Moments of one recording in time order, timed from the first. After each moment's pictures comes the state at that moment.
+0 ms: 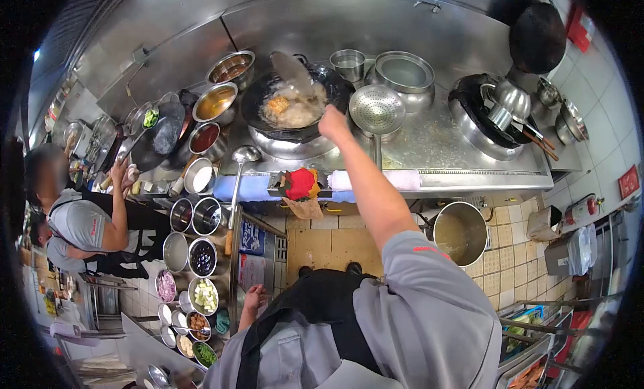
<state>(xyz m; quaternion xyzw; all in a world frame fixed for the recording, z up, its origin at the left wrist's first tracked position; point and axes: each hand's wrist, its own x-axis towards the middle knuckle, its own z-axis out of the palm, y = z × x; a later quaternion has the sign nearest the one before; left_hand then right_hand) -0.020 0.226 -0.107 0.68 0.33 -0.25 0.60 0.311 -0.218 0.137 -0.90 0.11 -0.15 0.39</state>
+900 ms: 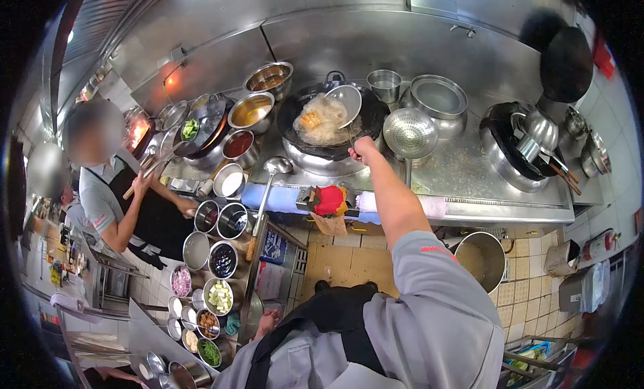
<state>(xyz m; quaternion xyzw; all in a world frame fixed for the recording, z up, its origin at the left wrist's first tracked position) -0.079 0.247 -0.136 0.65 0.38 -0.24 0.61 0.360 -0.220 0.087 -0.59 0.25 0.14 0.76</state>
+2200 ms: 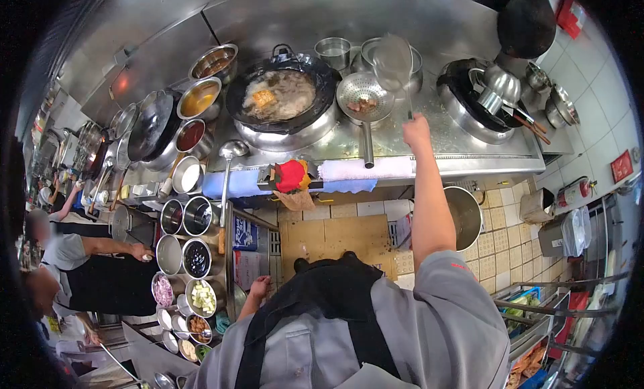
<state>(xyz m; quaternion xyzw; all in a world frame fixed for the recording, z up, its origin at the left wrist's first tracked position) 0.010 0.211 -0.150 0.71 0.26 -0.36 0.54 0.191 -0.396 0.113 -0.74 0.32 -0.16 0.56</state>
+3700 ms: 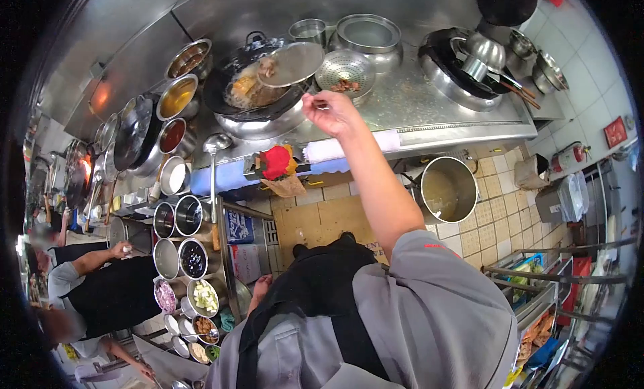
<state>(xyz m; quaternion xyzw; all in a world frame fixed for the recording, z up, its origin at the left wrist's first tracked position) -0.022 0.214 -0.138 0.74 0.24 -0.38 0.50 0.205 -0.246 0.182 -0.07 0.11 0.07 0.99</state>
